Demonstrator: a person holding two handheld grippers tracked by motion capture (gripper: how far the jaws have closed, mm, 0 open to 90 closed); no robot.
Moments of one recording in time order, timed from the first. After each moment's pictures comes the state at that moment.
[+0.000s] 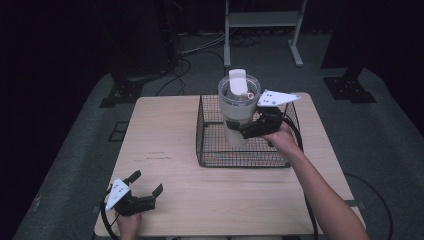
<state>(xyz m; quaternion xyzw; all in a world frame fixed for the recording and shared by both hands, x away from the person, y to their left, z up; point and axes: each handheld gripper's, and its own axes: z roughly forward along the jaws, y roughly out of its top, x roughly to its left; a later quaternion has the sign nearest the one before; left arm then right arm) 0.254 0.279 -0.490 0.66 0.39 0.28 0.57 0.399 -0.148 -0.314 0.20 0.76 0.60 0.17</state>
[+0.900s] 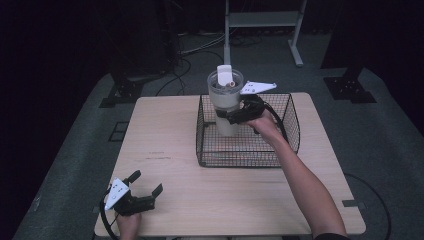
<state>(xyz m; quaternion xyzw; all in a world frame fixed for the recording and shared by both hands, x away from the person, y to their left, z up) 0.254 0.280 -0.490 0.66 0.39 0.28 0.58 0.473 -0.119 -0.347 0.23 0.77 0.57 0.15</state>
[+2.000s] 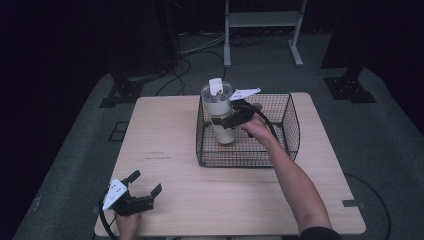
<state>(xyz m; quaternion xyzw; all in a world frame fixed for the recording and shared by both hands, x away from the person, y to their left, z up) 0.254 0.283 -0.490 0.65 0.39 0.28 0.59 0.511 -0.100 -0.400 0.25 0.81 0.52 0.11</state>
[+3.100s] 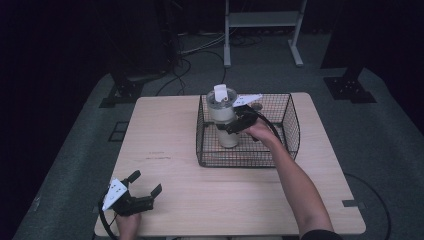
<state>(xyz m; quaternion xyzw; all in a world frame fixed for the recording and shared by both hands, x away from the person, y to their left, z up) 0.254 0.282 -0.490 0.65 0.39 0.27 0.59 0.510 -0.112 -0.421 0.24 0.82 0.50 0.12</state>
